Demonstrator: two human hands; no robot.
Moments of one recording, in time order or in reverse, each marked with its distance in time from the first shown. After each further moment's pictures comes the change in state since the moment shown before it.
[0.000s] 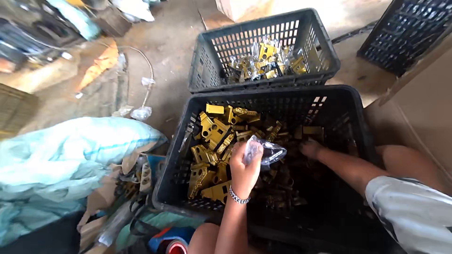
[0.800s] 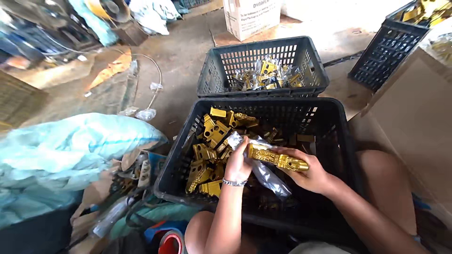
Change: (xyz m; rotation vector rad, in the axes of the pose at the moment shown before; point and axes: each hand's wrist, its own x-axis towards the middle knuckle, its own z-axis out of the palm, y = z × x) left_hand 0.001 0.039 0.005 -0.699 0.107 -0.762; right_hand -0.156 -0.092 -0.027 0.871 1.304 -0.849
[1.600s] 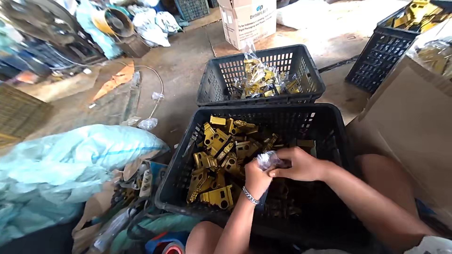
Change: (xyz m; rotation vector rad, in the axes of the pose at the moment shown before) left_hand -0.002 -0.048 -0.008 0.884 -0.165 0.638; right_hand 0.041 -0.003 -0.020 0.072 -0.314 0.392
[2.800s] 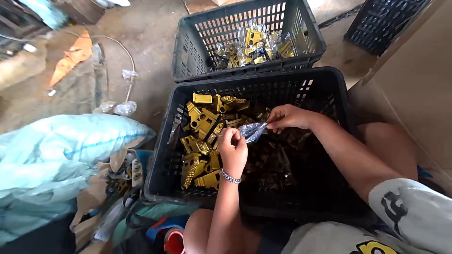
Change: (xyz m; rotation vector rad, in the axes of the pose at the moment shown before) left_hand 0.029 -0.018 -0.031 0.085 0.156 0.034; right_hand 0.050 0.085 -0.024 0.218 -0.081 0.409
